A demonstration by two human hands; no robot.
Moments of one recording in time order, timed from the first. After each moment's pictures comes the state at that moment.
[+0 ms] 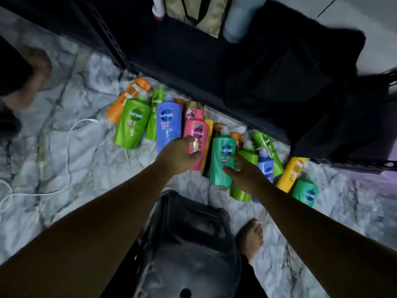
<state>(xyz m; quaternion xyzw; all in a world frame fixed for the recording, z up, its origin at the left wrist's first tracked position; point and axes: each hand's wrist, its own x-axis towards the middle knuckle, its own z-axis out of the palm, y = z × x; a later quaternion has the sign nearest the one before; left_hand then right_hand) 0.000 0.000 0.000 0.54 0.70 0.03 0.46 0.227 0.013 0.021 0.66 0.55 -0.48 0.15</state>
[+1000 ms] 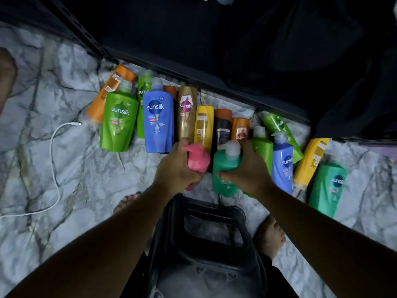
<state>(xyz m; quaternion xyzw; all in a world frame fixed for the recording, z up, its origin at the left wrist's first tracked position) 0.009 -0.047 -0.078 0.54 0.70 0.14 0.45 0.225 -0.011 -0.050 0.69 0.54 -0.48 -0.05</state>
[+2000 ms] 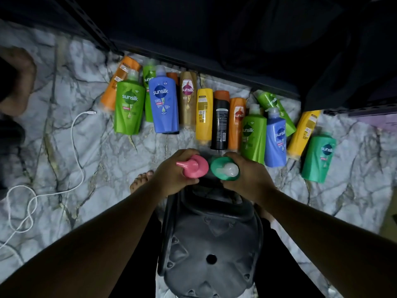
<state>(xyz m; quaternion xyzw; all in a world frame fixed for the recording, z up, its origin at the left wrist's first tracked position) -0.023 -0.120 -0.030 0.59 0.58 0.12 0.55 0.240 -0.098 0.007 0.61 0.68 -0.42 0.03</state>
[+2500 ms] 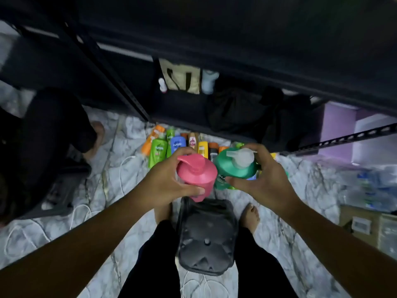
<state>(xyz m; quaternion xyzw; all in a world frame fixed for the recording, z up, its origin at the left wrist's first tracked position) -0.037 -0.077 0.403 0.55 0.57 0.22 0.57 0.231 -0.061 0.415 0.62 0.58 -0.48 -0.23</state>
